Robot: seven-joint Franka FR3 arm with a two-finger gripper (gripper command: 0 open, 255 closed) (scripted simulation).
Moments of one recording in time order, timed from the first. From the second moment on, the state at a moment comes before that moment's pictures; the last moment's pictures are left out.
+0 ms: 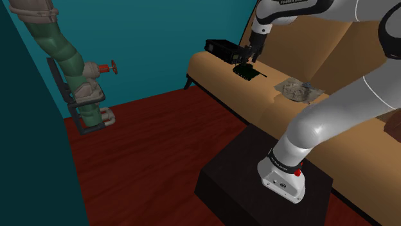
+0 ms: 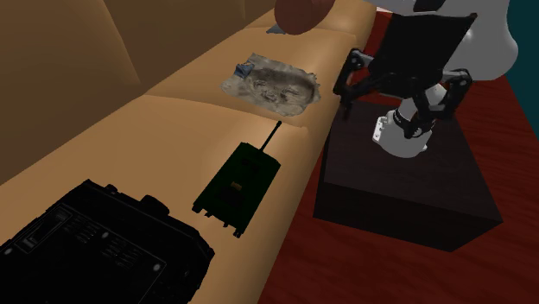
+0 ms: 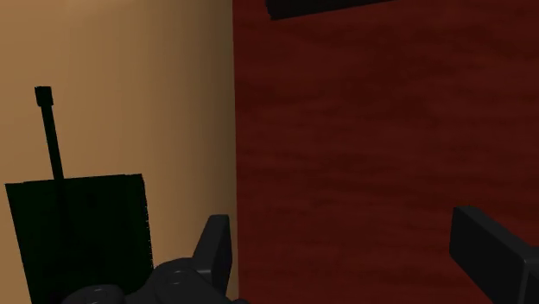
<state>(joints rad) -0.11 -0.39 -0.32 -2.23 -0.16 1.89 -0.26</state>
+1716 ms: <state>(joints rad) -0.21 0.13 -0.53 -1.89 0.00 2.03 -0.60</state>
